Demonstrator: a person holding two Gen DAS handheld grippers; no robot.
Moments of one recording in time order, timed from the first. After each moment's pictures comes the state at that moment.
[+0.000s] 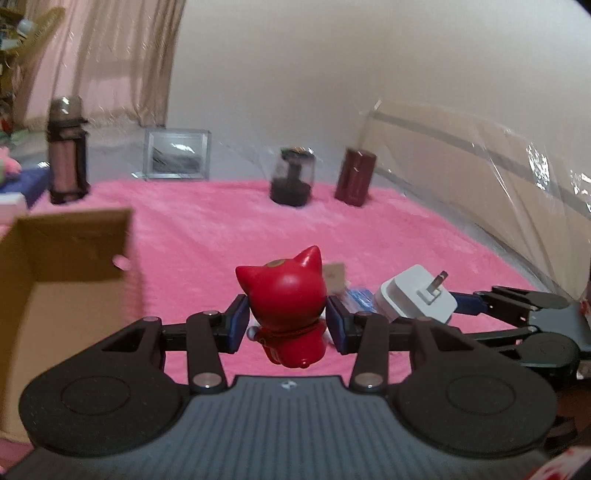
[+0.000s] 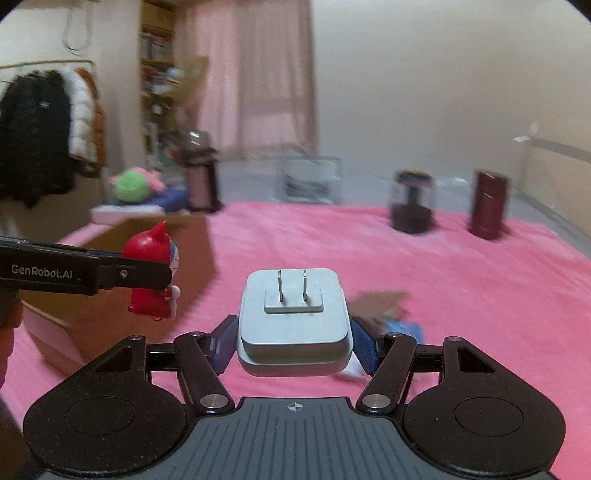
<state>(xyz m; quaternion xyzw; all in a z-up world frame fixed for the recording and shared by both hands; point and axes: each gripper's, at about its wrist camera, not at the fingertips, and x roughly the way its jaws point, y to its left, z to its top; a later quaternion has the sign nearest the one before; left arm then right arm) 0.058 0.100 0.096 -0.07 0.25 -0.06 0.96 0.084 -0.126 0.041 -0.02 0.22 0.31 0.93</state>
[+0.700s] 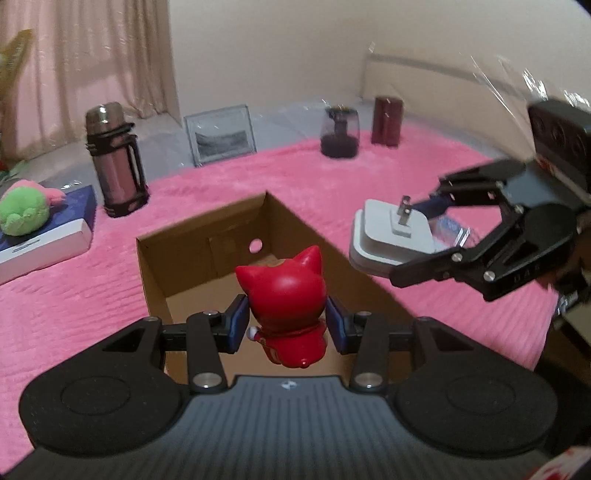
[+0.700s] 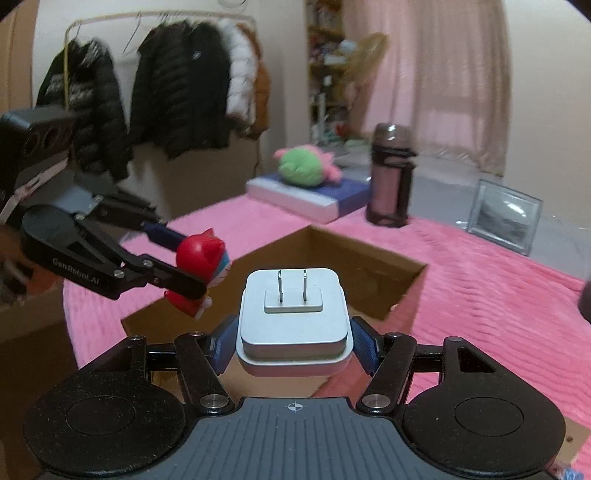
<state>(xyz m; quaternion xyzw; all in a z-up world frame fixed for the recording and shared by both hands) 0.036 0.298 0.122 0.06 0.34 -0.10 0.93 0.128 0.092 0.071 -0.12 0.22 0.53 0.81</state>
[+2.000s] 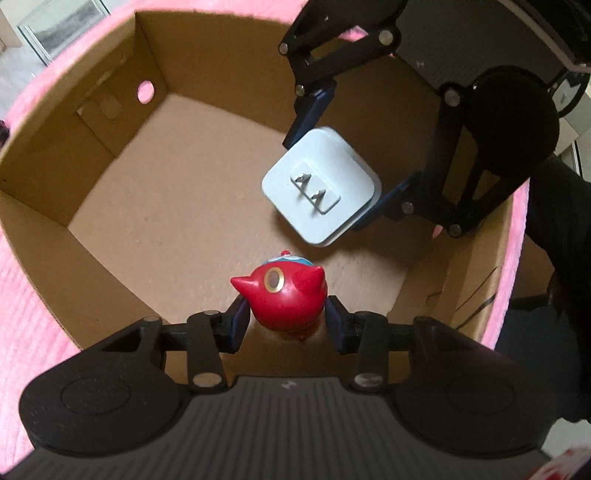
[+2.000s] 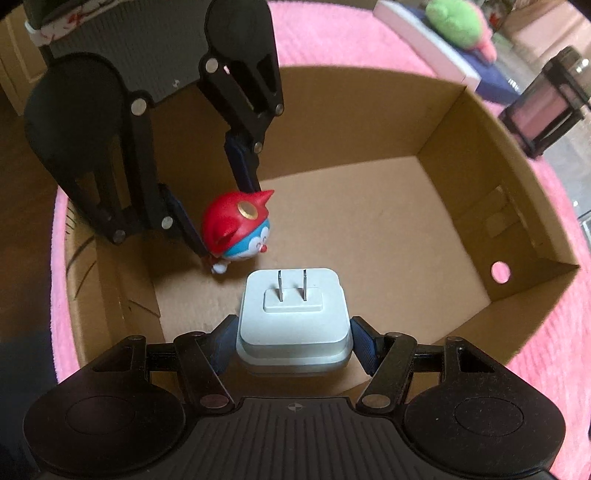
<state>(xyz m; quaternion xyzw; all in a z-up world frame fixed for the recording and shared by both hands) 0.114 0.311 0.002 0.21 0.57 -0.28 0.75 0.158 0.223 -0.042 -0.44 0.34 0.56 0.61</state>
